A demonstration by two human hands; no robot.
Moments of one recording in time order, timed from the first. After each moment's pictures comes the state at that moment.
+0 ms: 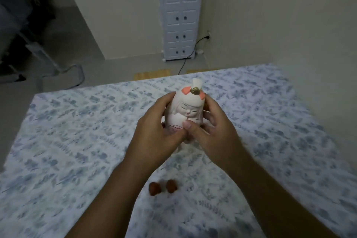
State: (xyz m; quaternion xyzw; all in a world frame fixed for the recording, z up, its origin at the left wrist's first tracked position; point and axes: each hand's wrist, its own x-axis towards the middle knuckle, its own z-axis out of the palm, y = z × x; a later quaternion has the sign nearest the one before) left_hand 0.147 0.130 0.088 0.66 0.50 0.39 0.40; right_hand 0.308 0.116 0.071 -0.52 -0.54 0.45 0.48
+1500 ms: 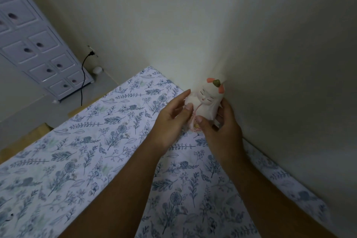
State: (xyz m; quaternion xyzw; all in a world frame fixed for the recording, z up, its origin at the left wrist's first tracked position) left_hand 0.604 0.291 -0.073 0.66 0.27 0.19 0.68; right_hand 0.695 0.166 -0.079 -0.73 -0.25 0.19 0.61
